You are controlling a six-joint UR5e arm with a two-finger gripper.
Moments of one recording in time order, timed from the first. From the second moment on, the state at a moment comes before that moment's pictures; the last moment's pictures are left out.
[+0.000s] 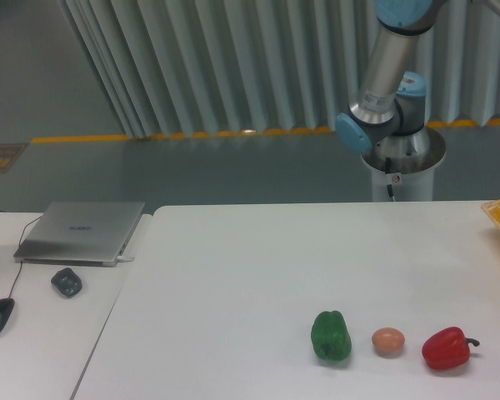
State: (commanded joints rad) arm 2.92 -1.94 -1.64 -1.32 1.58 1.80
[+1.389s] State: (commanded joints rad) arm 2.90 -1.94 -1.45 -1.54 1.58 1.83
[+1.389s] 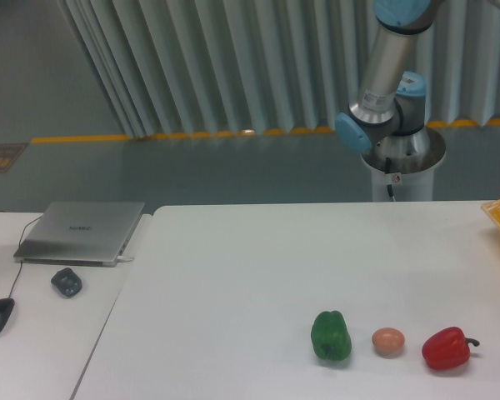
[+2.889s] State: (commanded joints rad) arm 2.62 -1.92 -1.43 -1.50 1.49 1.32
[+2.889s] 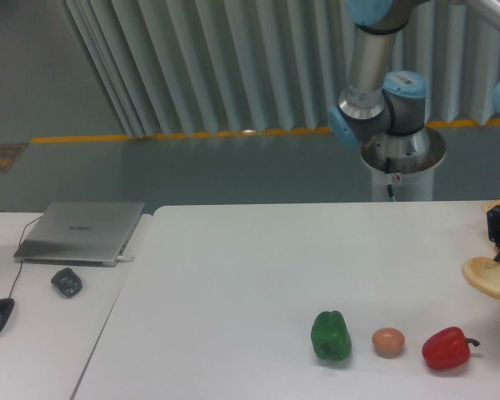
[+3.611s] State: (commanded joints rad) arm 2.59 -1.93 -1.54 -1.41 1.51 1.28
